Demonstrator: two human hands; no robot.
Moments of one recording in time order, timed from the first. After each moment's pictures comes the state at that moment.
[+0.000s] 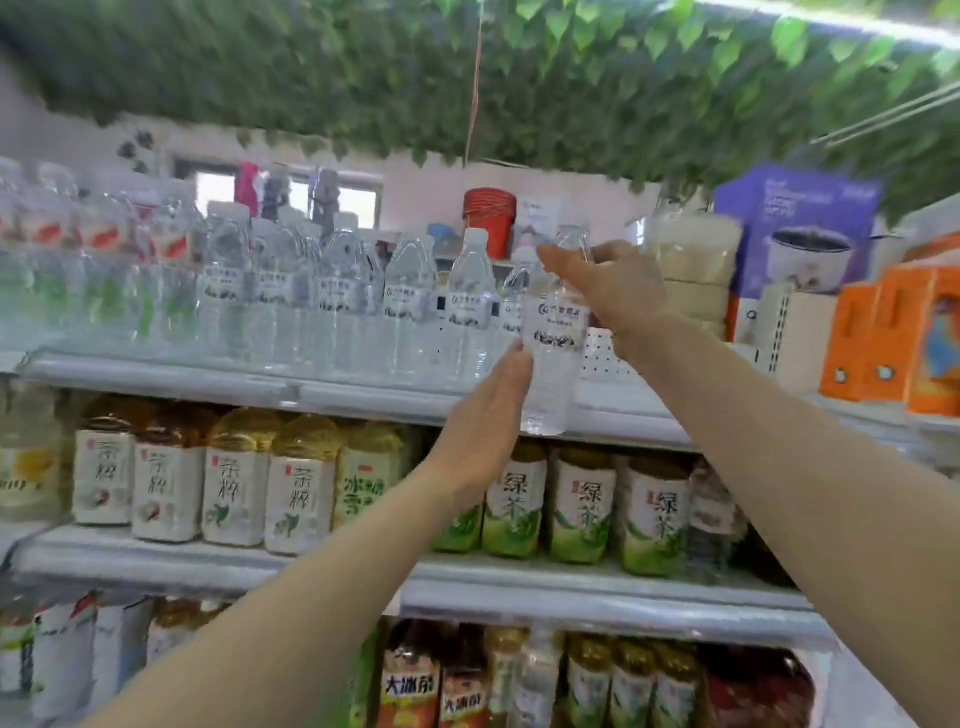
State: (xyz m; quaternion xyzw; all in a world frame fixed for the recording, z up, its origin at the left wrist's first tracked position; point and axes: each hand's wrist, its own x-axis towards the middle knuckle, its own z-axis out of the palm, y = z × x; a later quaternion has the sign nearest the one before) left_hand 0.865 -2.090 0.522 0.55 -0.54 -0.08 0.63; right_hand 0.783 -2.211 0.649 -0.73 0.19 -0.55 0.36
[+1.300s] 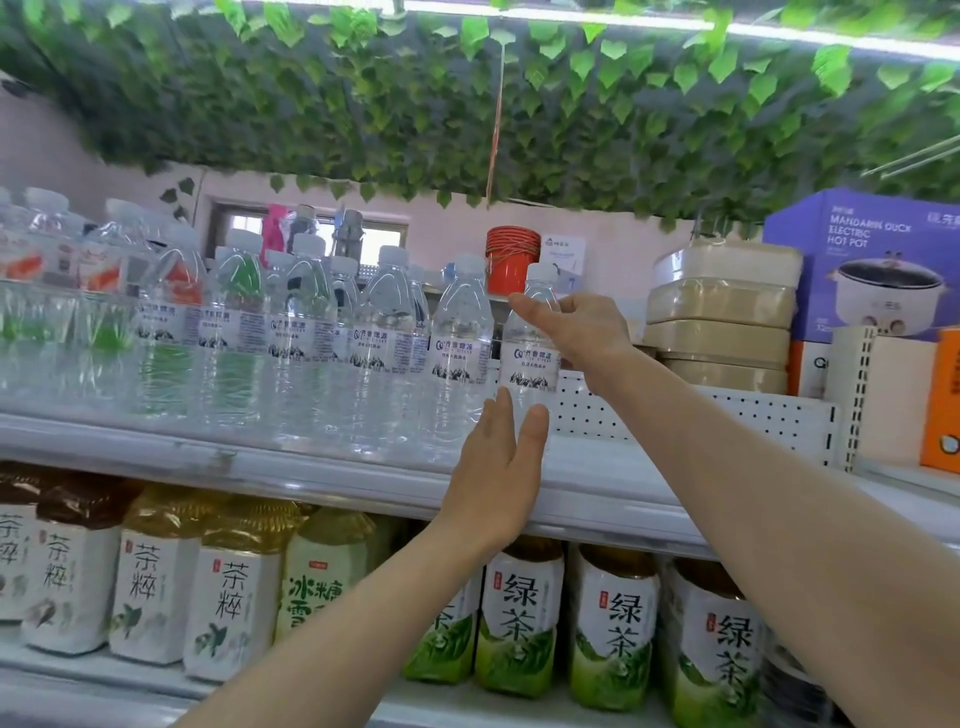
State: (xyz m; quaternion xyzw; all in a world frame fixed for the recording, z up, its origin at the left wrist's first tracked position) left_hand 0.926 -2.210 0.527 0.65 -0.49 0.00 0.58; right_hand 0.893 -2.332 0.665 -0.78 0.20 -0.48 0.34
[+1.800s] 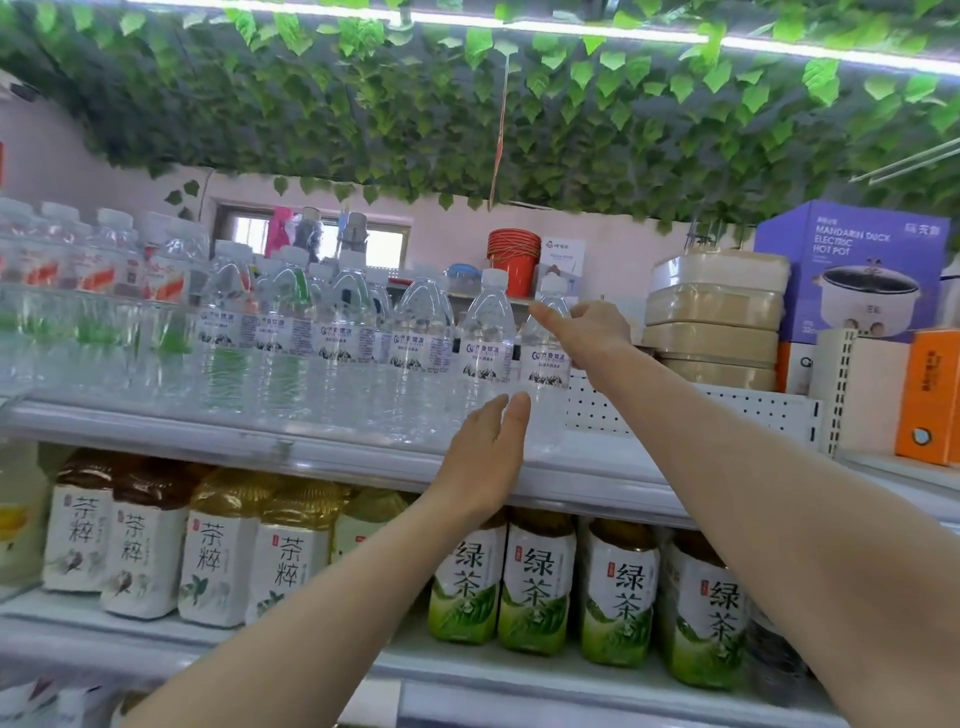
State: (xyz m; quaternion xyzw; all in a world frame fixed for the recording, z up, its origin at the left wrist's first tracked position) left_hand 0.933 -2.155 0.538 0.66 -0.48 0.00 0.58; right_hand 0.877 -2.286 0.670 -0.78 0.29 -0.48 0.29
